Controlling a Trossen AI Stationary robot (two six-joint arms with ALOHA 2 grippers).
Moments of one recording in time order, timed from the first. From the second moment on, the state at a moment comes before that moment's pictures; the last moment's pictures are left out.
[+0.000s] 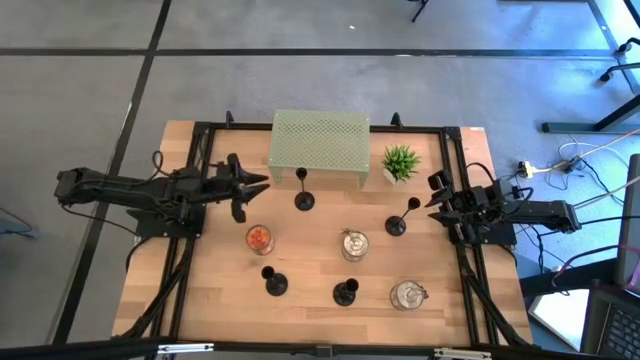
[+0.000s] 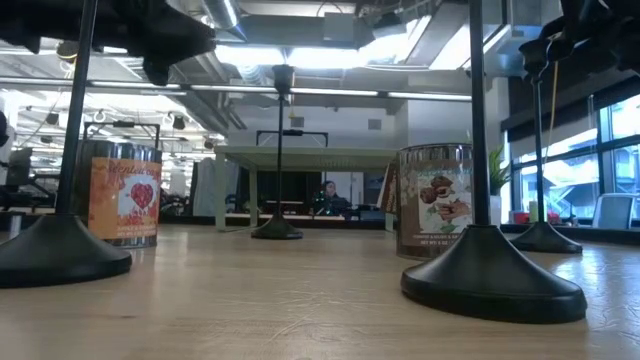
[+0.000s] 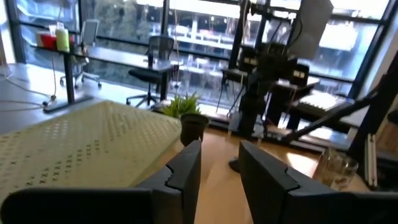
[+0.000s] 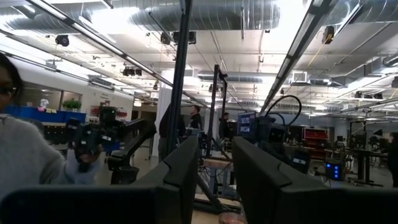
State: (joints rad) left arm 0.00 0.60 0.32 0.29 -0.26 -0.17; right arm 0.00 0.00 0.01 0.48 -0.31 0.06
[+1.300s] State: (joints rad) left arm 0.20 1.33 0.41 0.76 -0.11 -0.09; right arm 0.00 0.00 0.01 0.47 -0.32 0.06
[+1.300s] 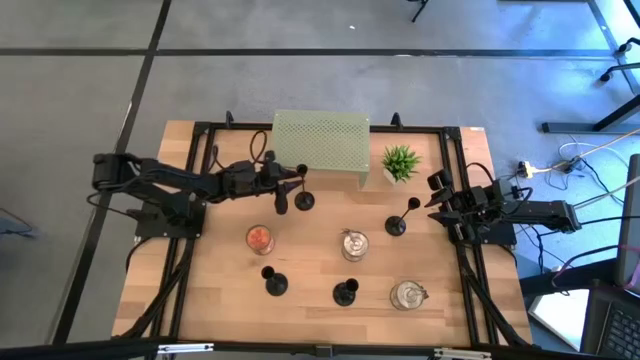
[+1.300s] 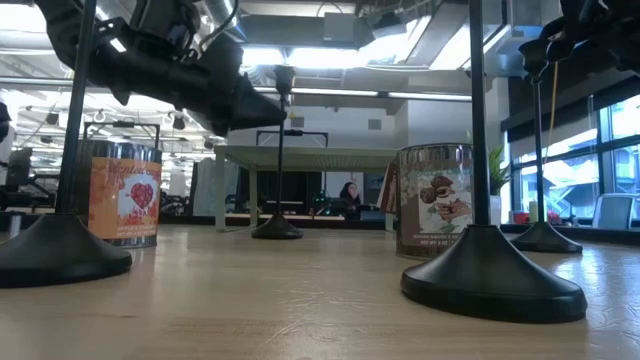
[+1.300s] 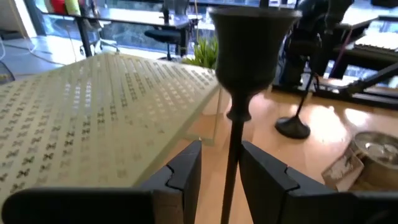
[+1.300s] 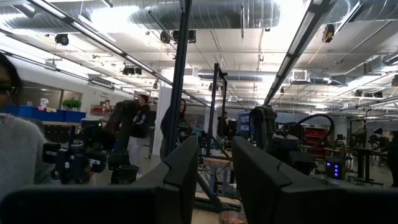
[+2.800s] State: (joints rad) left arm 0.21 0.94 0.80 0.13 0.20 0.01; right arm 0.00 0.00 0.01 0.33 -0.32 0.09
